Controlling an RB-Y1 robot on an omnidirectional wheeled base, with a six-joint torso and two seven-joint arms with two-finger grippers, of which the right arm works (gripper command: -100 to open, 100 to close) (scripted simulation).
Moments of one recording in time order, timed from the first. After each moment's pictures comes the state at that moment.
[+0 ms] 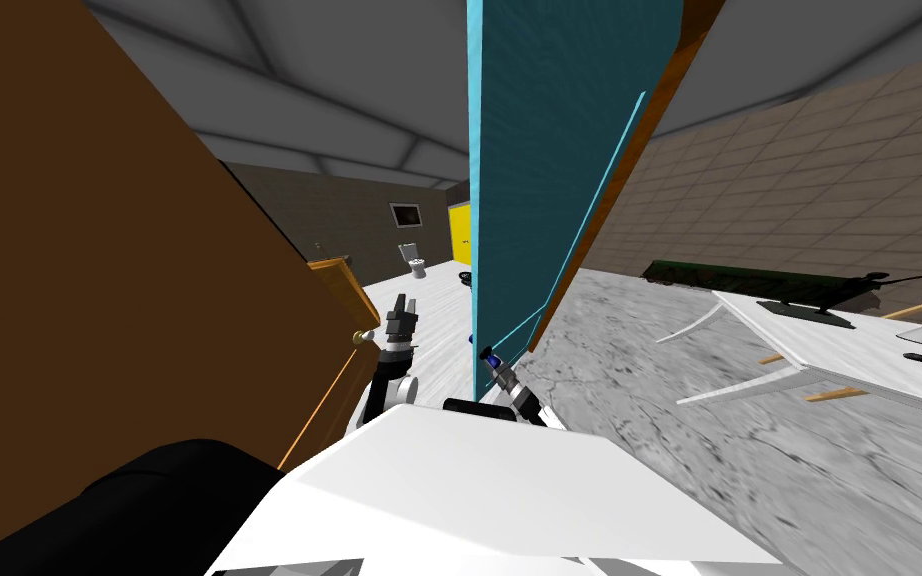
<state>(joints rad) 0.10 -0.01 0.02 -0.90 0.89 -0.97 0.61</state>
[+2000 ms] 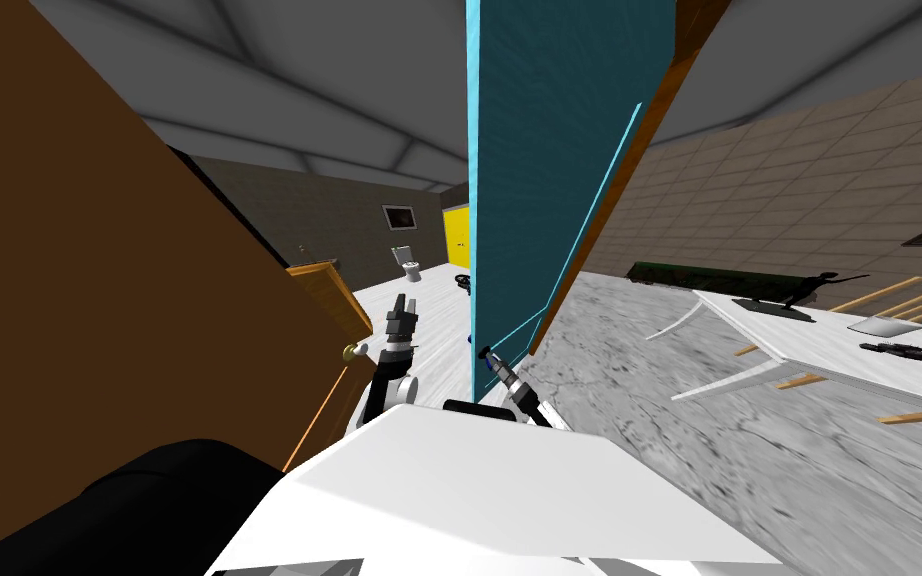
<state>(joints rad) 0.05 -0.06 0.11 -0.87 0.72 -0.94 0.13</state>
